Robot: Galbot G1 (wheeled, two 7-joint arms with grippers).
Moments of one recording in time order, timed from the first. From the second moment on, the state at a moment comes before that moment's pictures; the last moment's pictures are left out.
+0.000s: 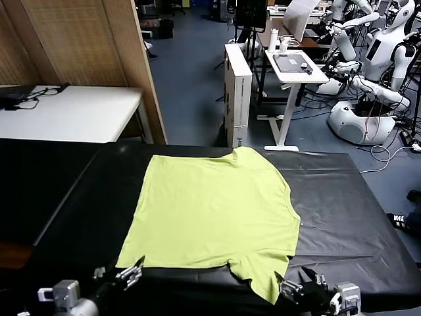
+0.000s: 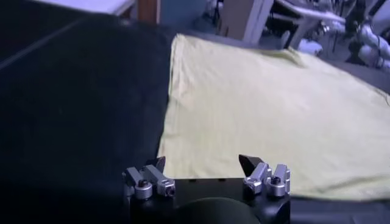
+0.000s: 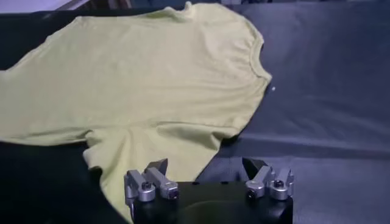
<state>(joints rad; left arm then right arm) 1.88 -1.07 -0.67 -2.33 -0.75 0.50 -0.23 -1.83 1.02 0.55 2.35 0.62 -0.63 0.22</state>
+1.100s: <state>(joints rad) 1.88 -1.11 -0.66 -2.27 -0.75 0.47 -0.26 -1.88 1.02 0.55 2.39 0.58 -0.64 0.23</state>
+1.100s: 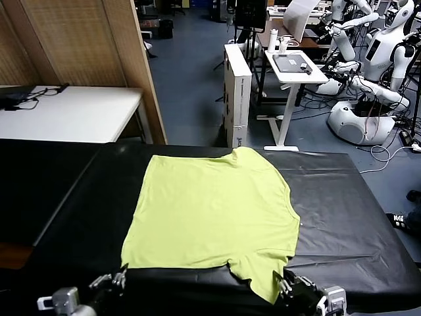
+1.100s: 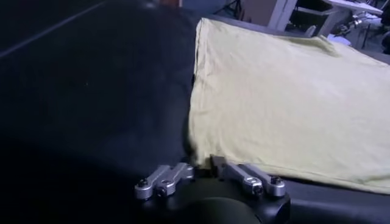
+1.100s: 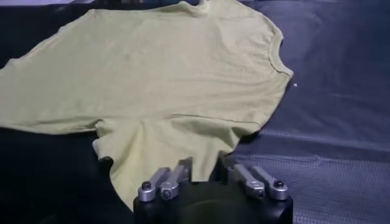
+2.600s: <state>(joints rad) 1.61 -1.16 -0.65 -2.21 -0.82 0.39 -0.29 -1.21 0.96 0.33 1.93 0.58 -0.38 0.13</state>
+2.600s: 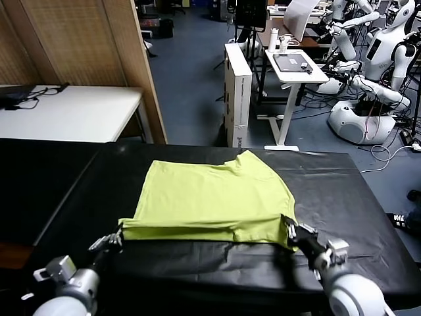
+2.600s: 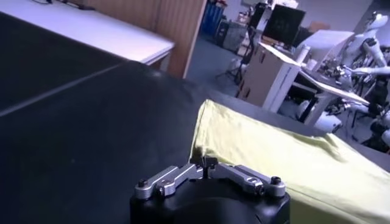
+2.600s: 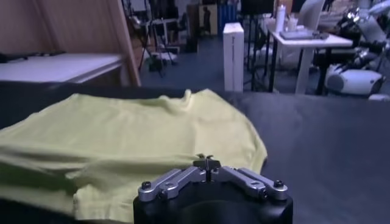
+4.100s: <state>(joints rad) 1.43 -1.11 -0.54 -2.03 -0.78 0.40 -0.29 -1.51 0.91 0.52 2.10 0.56 -0.48 0.07</state>
